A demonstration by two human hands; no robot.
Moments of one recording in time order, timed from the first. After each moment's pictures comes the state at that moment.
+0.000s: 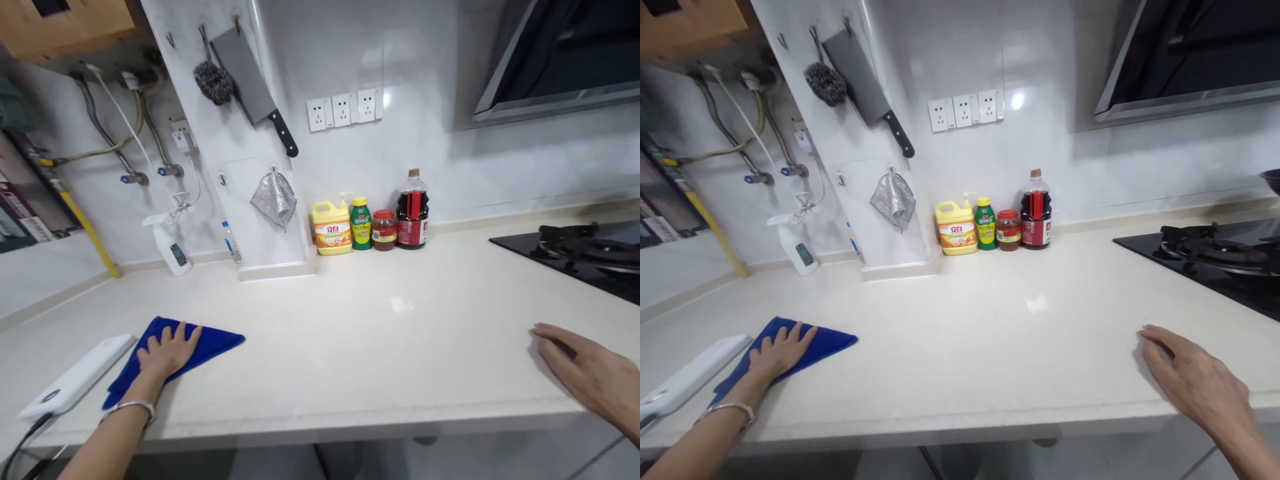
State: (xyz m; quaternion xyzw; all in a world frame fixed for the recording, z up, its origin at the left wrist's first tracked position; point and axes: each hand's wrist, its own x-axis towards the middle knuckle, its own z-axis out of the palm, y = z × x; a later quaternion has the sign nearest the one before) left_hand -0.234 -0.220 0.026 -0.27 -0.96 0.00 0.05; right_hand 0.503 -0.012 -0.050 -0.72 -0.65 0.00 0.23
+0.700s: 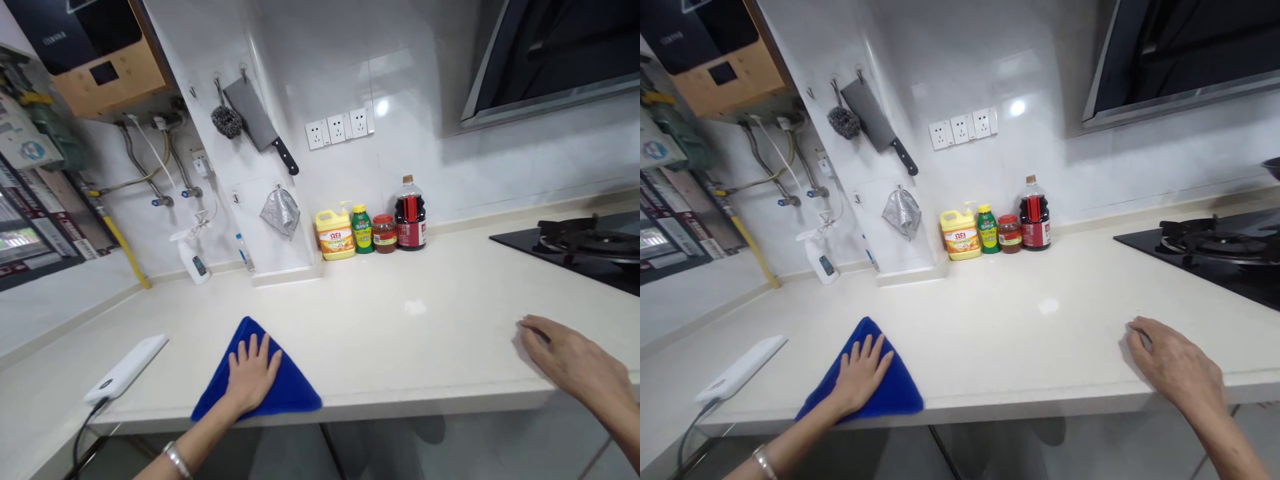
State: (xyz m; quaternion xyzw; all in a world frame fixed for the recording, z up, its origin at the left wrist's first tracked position) left_hand -0.041 -0.226 0.007 -0.47 -0.88 0.06 0.06; right_hand 0.490 -0.016 -0.057 -0.68 -0.68 0.02 0.26
